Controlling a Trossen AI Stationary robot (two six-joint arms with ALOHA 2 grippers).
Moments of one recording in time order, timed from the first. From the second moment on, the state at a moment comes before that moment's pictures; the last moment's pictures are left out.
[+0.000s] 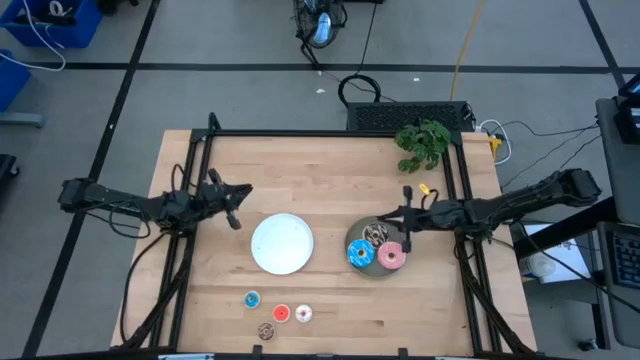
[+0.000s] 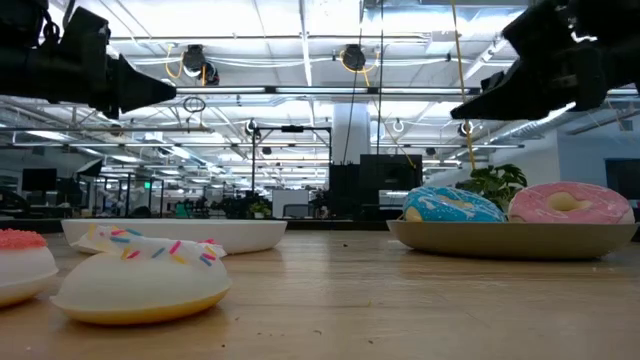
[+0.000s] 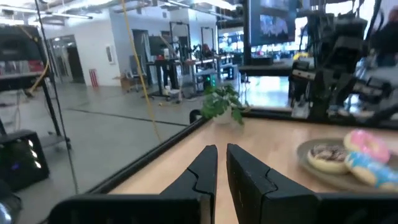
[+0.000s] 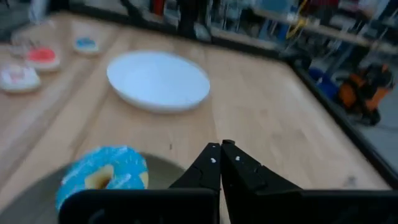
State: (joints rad) left arm -0.12 0.40 0.01 0.48 -0.58 0.09; right arm 0.16 0.83 0.22 0.35 0.27 -0.16
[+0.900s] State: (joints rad) left arm -0.12 0.40 0.03 0.41 -0.46 -0.08; right arm 0.14 0.50 0.13 0.42 -0.05 -0.15
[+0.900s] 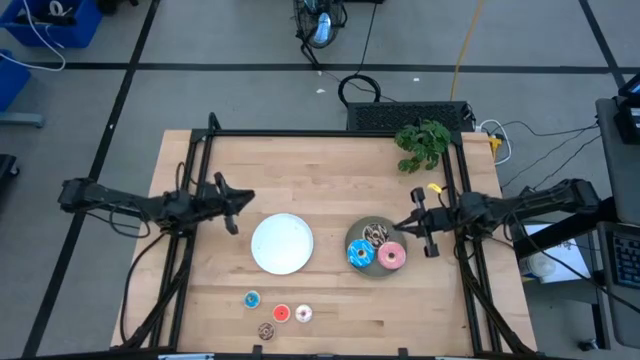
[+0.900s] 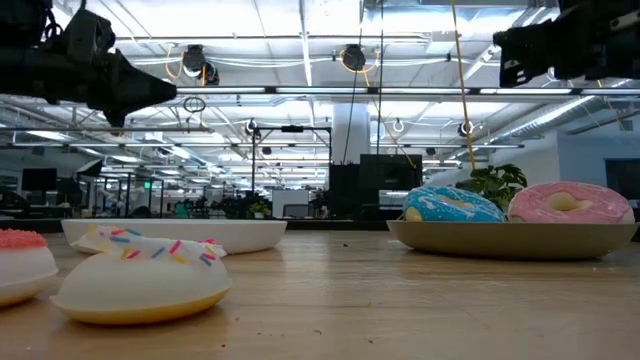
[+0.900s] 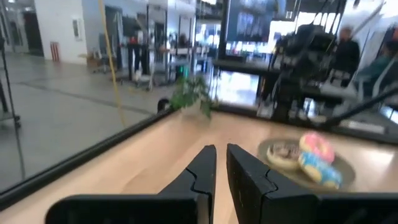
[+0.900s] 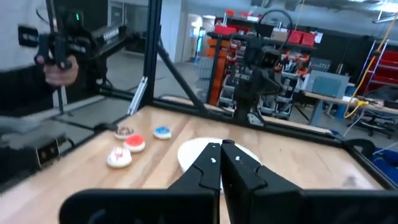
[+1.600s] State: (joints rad) left arm -0.45 1.07 0.88 -0.63 -0.58 -0.51; right arm 0.15 0.47 0.10 0.44 -0.03 -0.19
